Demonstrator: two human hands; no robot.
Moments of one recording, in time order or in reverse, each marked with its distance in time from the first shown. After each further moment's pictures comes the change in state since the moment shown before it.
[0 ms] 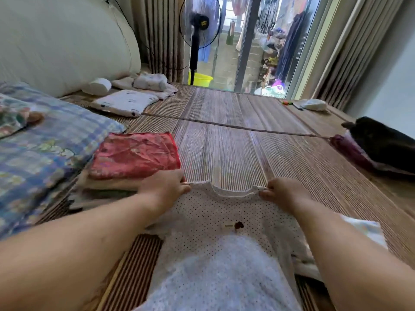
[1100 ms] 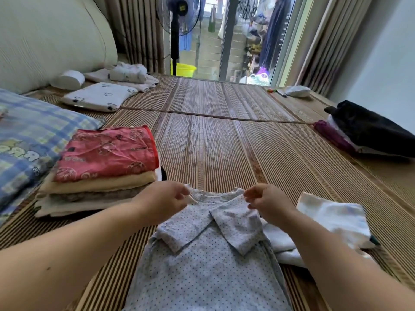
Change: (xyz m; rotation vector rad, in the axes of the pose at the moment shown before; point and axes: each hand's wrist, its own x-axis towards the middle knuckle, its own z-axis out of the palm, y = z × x) left_hand -0.009 0.025 0.022 -0.212 -0.299 0.104; right_hand -0.047 -0.008 0.026 0.752 -0.071 0.121
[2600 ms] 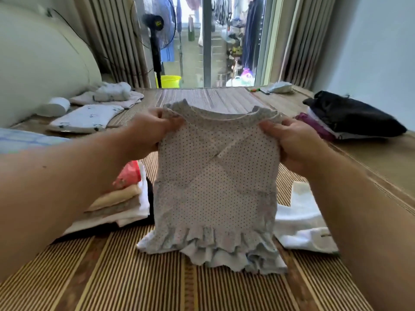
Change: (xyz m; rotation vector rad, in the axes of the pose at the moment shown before) left_hand 0.051 0.092 -0.106 -0.887 0.140 0.106; right_hand -0.030 -0.059 -0.119 0.934 0.123 -0.204
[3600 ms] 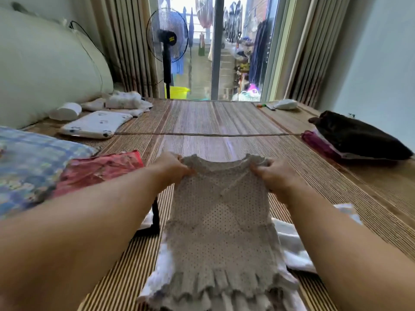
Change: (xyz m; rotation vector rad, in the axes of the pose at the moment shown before) left_hand 0.011 -0.059 0.018 0.445 0.217 -0.192; right_hand 0.037 0.060 0.006 -0.518 0.120 0.091
